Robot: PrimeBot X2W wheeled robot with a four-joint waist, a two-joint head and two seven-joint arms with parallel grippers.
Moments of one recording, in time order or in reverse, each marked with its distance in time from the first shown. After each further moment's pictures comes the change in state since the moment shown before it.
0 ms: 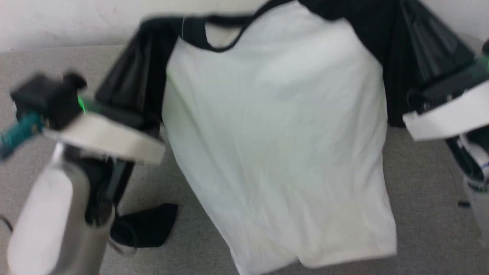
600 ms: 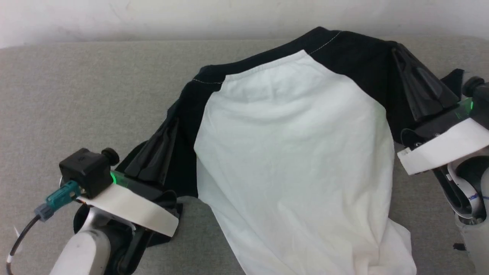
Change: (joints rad) left arm 0.254 -0.009 -0.034 0.008 -0.067 -0.051 -0.038; right arm 0.131 -0.002 -0.008 0.046 0.023 0.000 -0.030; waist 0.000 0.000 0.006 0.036
